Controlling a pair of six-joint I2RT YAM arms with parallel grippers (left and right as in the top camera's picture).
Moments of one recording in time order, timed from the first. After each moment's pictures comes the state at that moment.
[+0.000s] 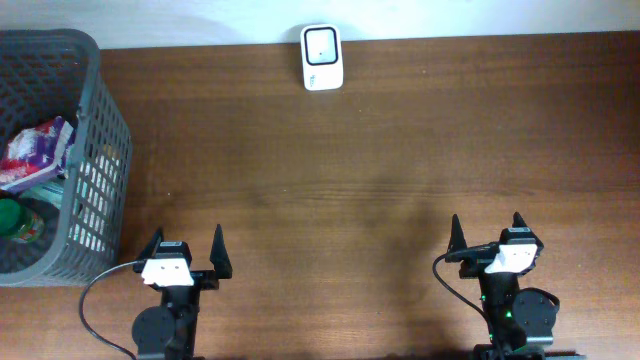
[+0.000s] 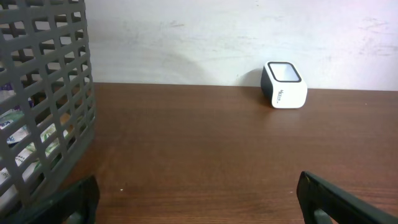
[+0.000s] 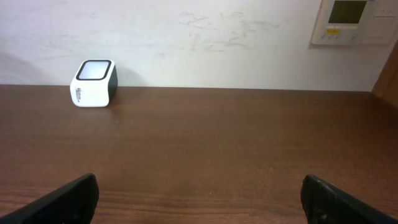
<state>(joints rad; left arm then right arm) 0.01 0.02 0.01 -0.08 0.02 -0.05 -0.04 0.01 0.01 -0.08 -0.02 -0.02</state>
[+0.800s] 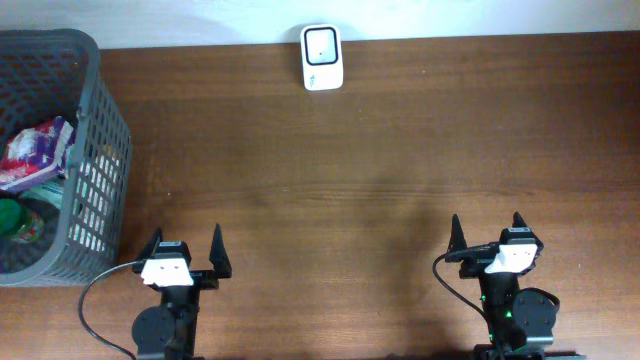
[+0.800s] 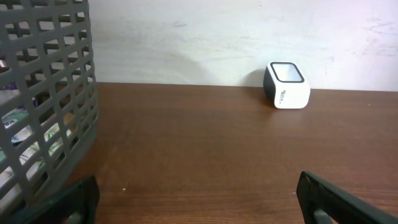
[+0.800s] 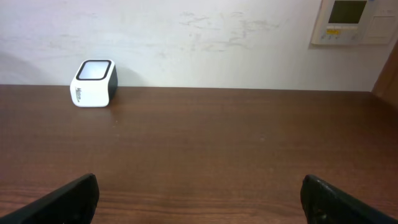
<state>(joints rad) 0.01 0.02 0.01 -0.08 0.01 -0.05 -0.04 0.01 0.01 -0.08 -0.02 -0.02</state>
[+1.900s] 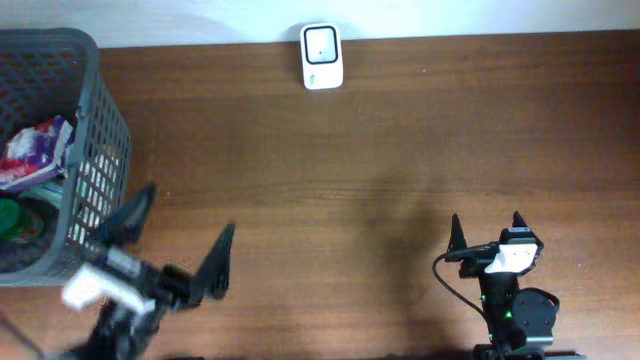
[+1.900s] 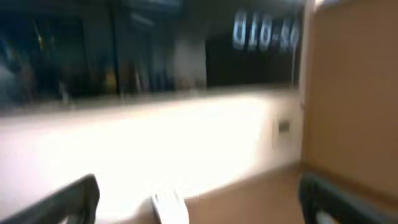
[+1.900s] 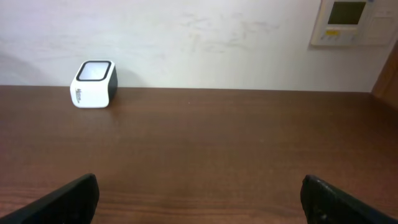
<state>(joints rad) 0.01 0.40 0.84 -0.20 0.50 -0.13 -0.04 0.01 0.01 -0.08 -0.02 -0.02</state>
